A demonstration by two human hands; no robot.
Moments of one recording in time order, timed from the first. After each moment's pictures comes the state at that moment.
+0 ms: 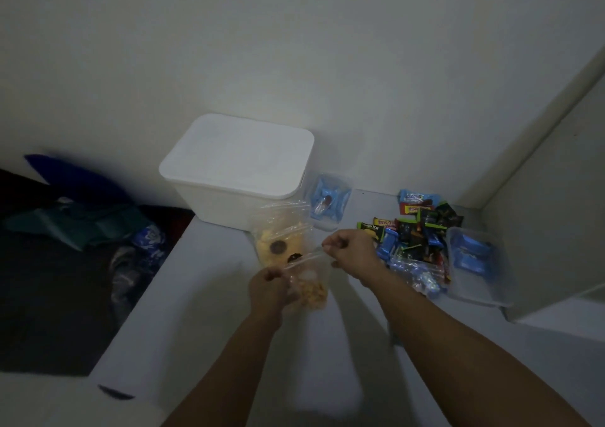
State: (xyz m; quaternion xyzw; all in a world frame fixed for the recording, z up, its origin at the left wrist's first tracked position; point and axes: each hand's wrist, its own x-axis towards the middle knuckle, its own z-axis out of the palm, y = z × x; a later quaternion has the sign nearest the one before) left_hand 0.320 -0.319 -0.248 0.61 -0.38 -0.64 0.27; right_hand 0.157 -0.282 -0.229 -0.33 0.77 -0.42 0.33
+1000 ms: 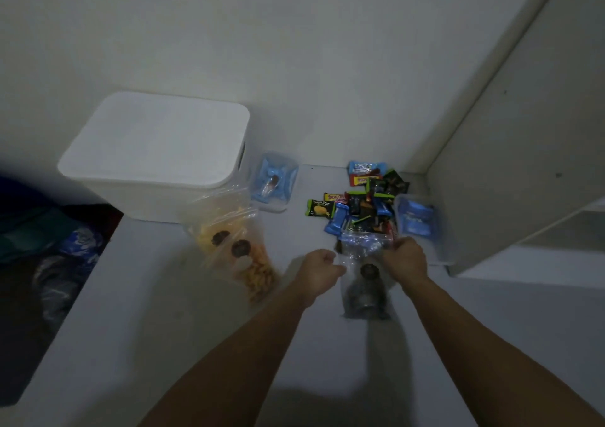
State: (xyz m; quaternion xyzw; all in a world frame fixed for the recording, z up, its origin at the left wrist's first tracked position) left_hand 0.186 -0.261 -0.269 0.45 -0.63 -0.63 -0.04; right_hand 0.048 -0.154 -0.272 -0.07 0.92 -0.32 0.22
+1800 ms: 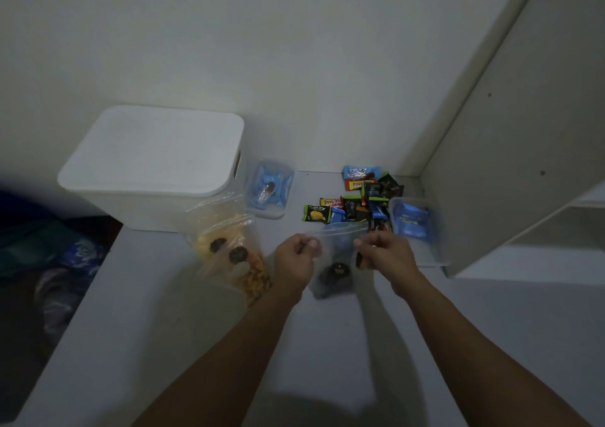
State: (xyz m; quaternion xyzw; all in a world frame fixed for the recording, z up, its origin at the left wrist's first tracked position) left_hand 0.202 -0.274 -0.251 0.44 -0.61 -0.63 0.20; right_hand 0.070 -0.160 -0.243 -0.13 0.79 -0.52 0.31
